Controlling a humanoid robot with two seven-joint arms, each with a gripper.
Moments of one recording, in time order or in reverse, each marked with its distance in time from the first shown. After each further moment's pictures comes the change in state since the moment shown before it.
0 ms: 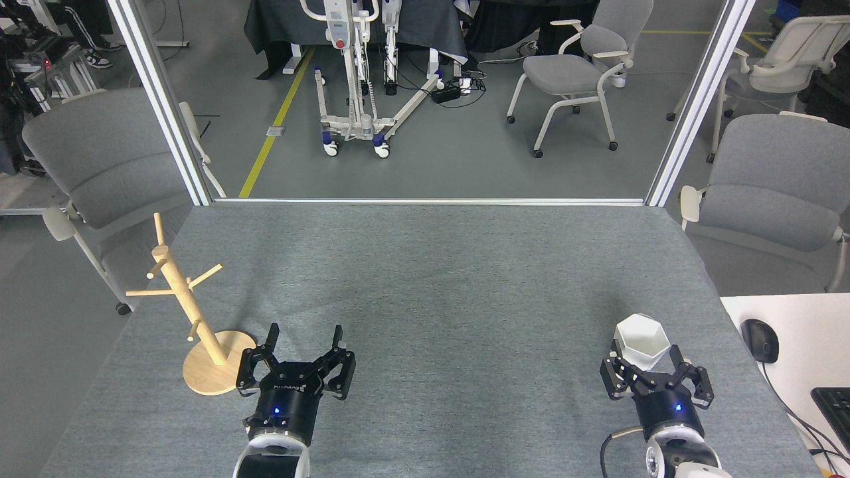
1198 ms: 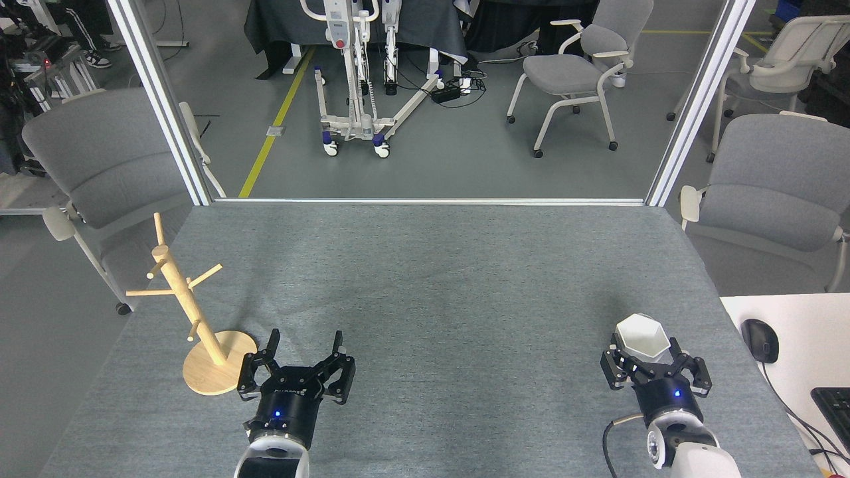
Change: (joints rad) left arm -0.002 0.006 0.000 0.030 0.000 0.000 0.000; right arm -0.094 -0.039 0.024 0.143 -0.005 0.000 -0.008
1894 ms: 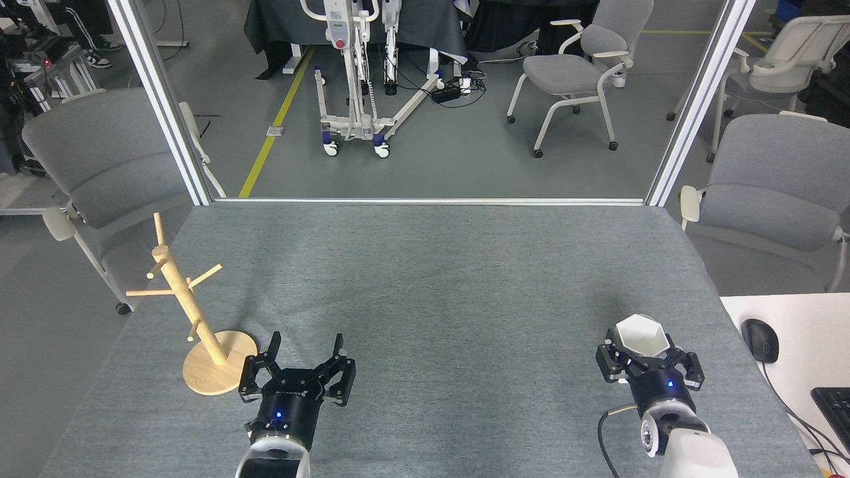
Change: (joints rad) left arm -0.004 0.000 0.001 0.019 0.000 0.000 0.000; right arm -0.071 -0.001 0.006 0.110 0.005 0.007 0.007
